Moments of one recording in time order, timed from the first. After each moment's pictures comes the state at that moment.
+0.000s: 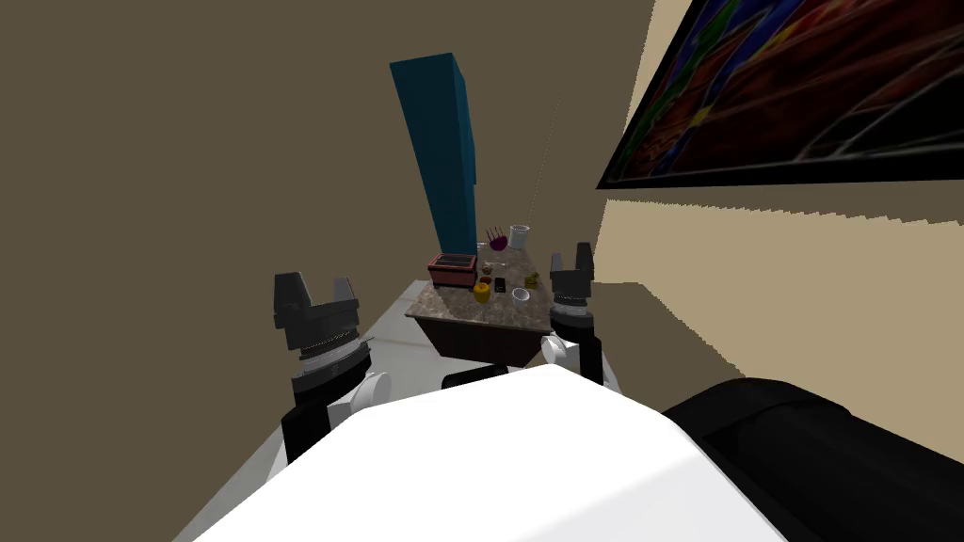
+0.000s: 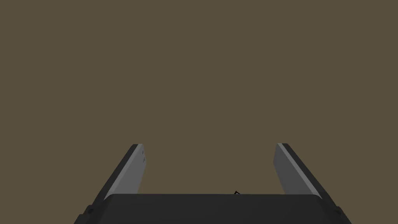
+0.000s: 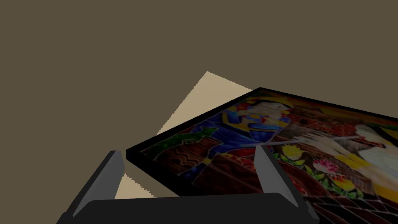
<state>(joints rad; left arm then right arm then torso) 0.54 -0.04 0.01 -2.36 0.04 -0.57 -0.17 0.50 0.01 -0.03 -2.39 -0.02 -0.53 0.15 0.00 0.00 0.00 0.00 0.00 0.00</state>
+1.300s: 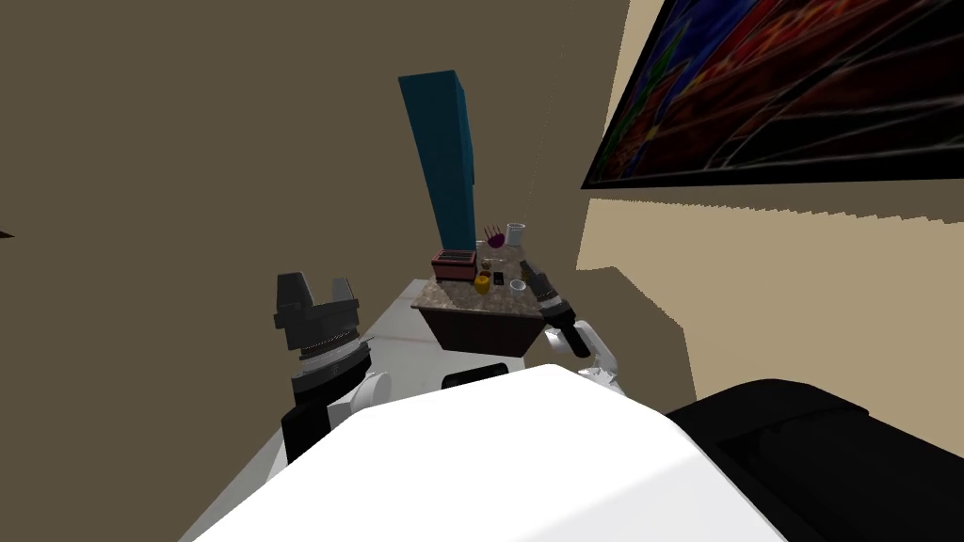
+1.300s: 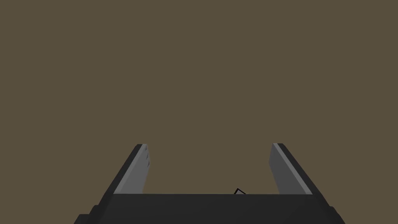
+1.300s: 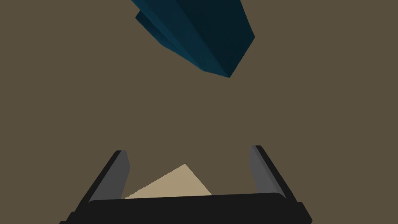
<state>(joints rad) 0.54 -0.04 0.01 -2.36 0.04 -0.57 -0.17 0.37 -0.31 -0.04 -2.18 0.29 -0.40 0.26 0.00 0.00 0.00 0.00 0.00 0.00</state>
